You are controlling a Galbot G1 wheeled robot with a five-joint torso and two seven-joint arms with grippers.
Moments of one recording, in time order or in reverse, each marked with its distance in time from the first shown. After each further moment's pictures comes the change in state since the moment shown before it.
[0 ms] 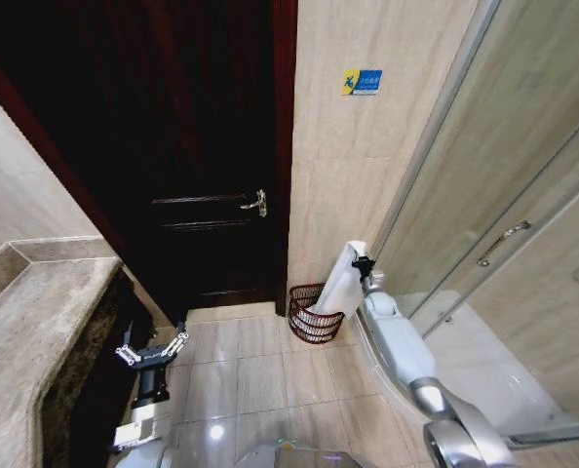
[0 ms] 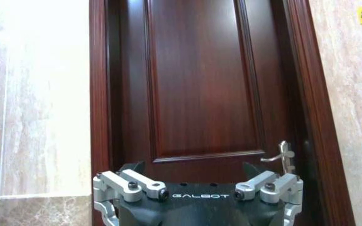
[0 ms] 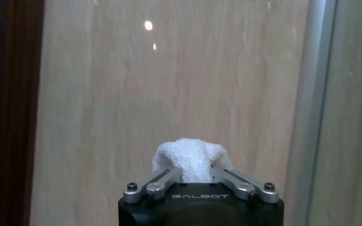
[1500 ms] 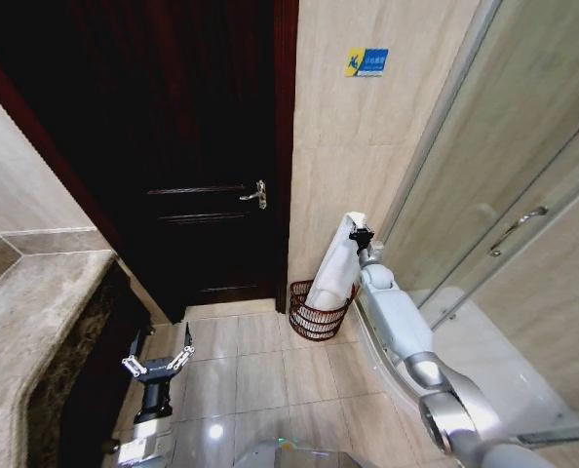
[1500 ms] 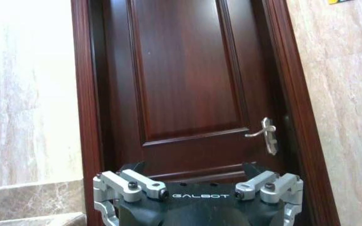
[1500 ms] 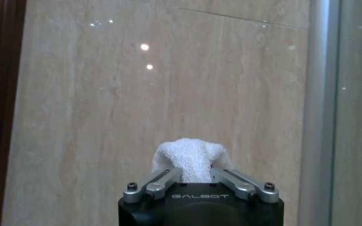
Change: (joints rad) left arm 0.055 0.000 0.008 0.018 0.055 -0.057 0.009; right arm 0.146 -0.027 -0.041 -0.018 0.066 -0.052 0.017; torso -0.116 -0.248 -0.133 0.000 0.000
